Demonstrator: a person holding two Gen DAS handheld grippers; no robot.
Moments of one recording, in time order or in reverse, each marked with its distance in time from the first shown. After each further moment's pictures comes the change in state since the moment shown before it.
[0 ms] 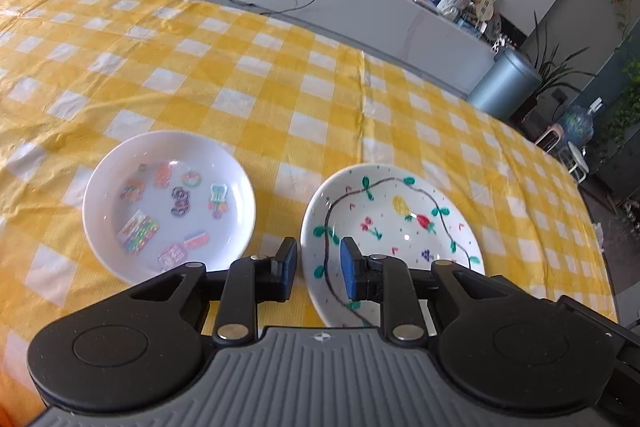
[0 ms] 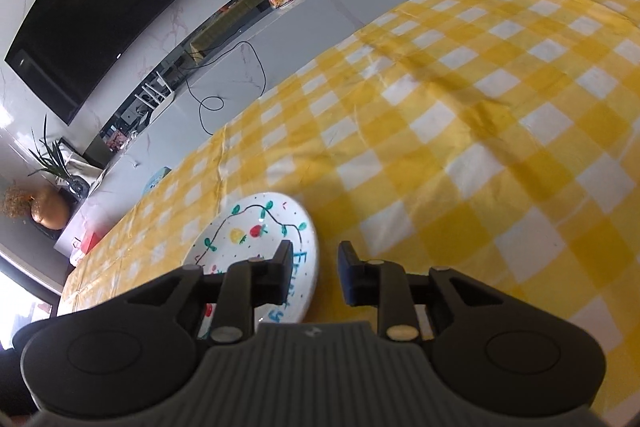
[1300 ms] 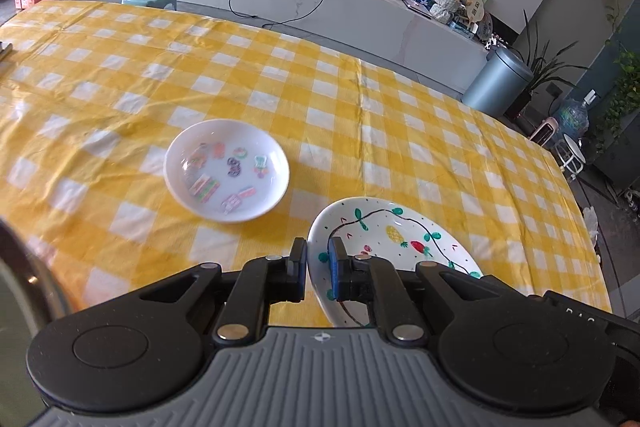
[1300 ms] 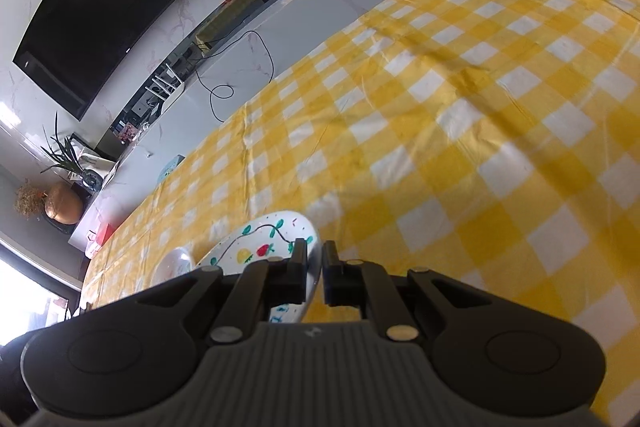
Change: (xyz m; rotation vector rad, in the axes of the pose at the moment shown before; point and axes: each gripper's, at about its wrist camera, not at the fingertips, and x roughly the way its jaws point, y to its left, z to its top) left arm -0.078 0.006 -0.028 0.044 -0.008 0.024; right arm -0.057 0.007 -0.033 0.036 0.038 0.027
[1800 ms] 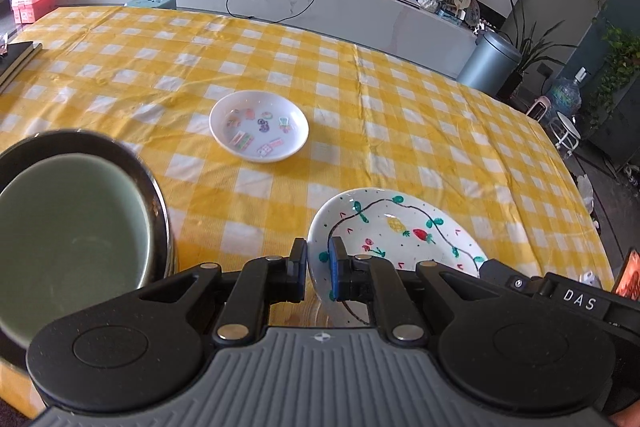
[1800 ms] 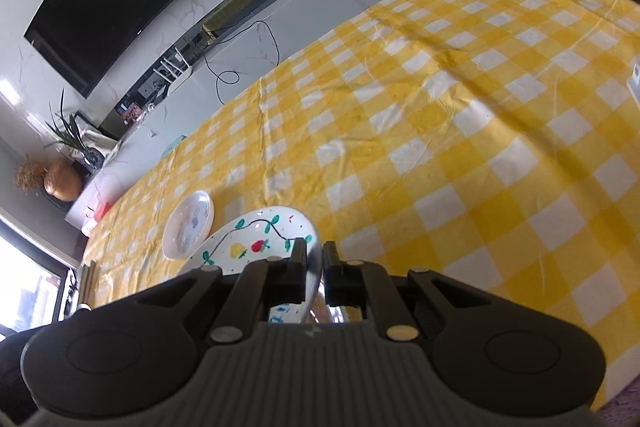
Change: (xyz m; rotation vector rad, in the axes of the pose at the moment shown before) left arm -0.052 0.013 -0.043 0.063 0.008 0.005; right arm -0.055 0.012 -0.048 -0.082 0.006 -0.027
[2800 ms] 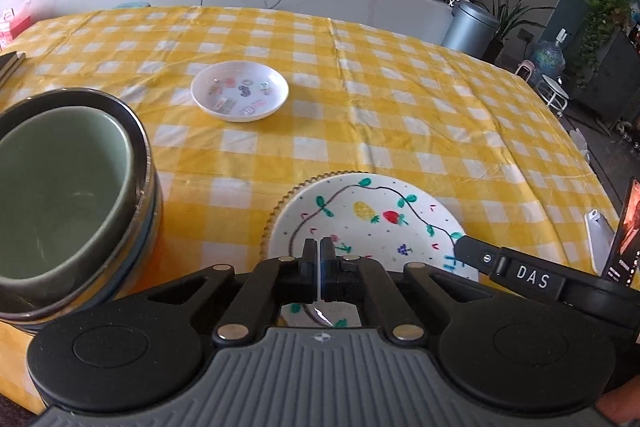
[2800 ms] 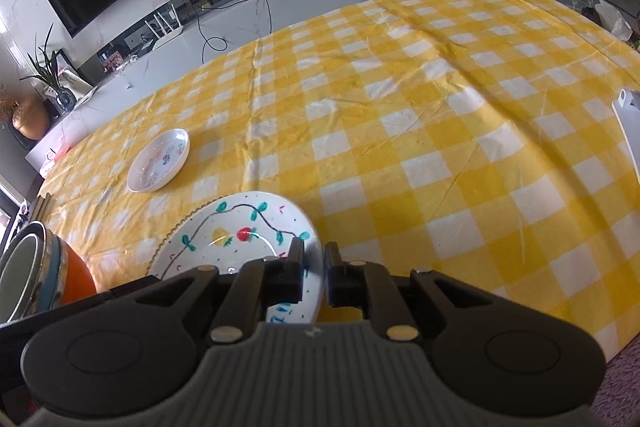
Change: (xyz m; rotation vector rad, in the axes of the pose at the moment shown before) left arm 0.000 -0.007 -0.037 0.119 0.006 -0.002; right arm 0.007 0.016 -0.037 -0.179 0.025 -0.131
